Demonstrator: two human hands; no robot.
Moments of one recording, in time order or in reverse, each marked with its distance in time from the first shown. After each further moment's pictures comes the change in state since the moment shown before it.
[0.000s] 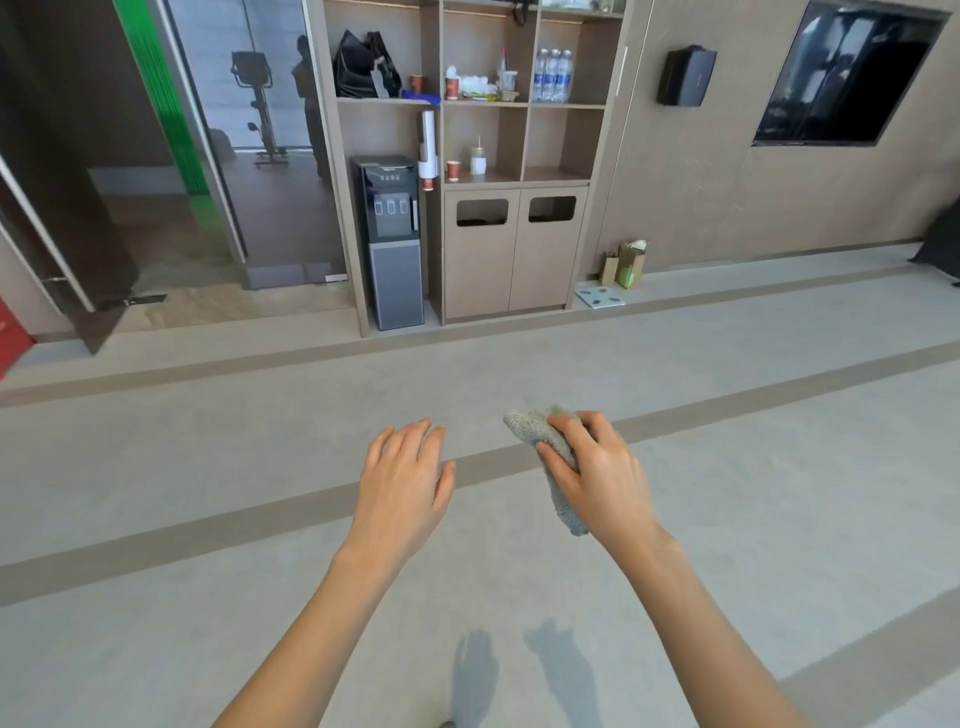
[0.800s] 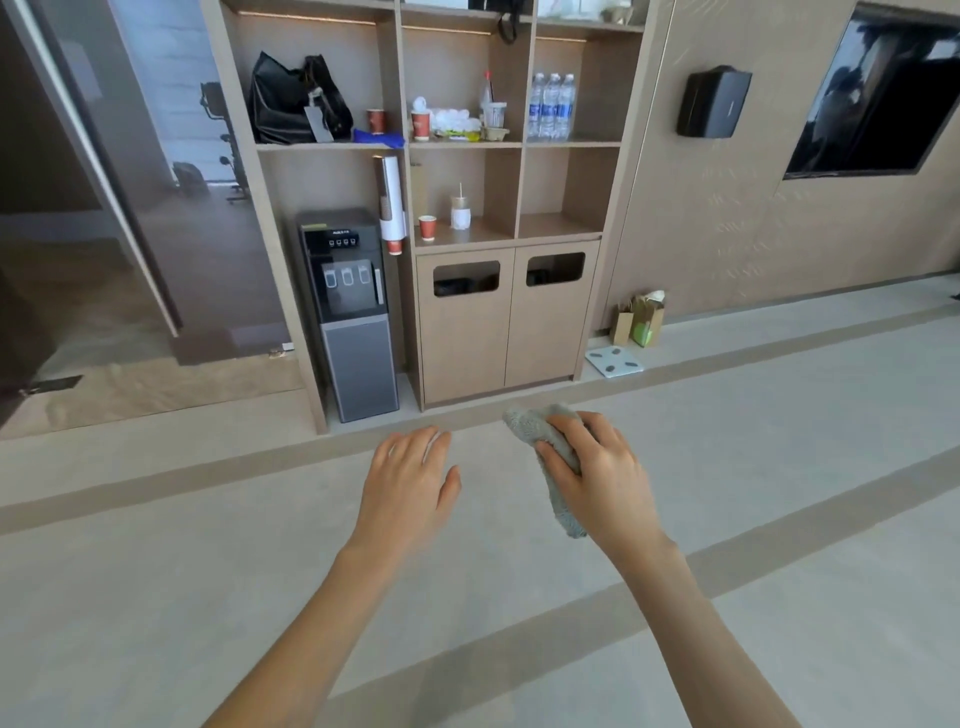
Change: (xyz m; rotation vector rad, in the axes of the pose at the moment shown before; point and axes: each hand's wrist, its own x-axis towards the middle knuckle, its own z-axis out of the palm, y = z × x) left_hand 0.599 -0.139 0.311 0.016 0.064 0.113; right_hand 0.602 0.203 0.216 0.000 0.101 -0.033
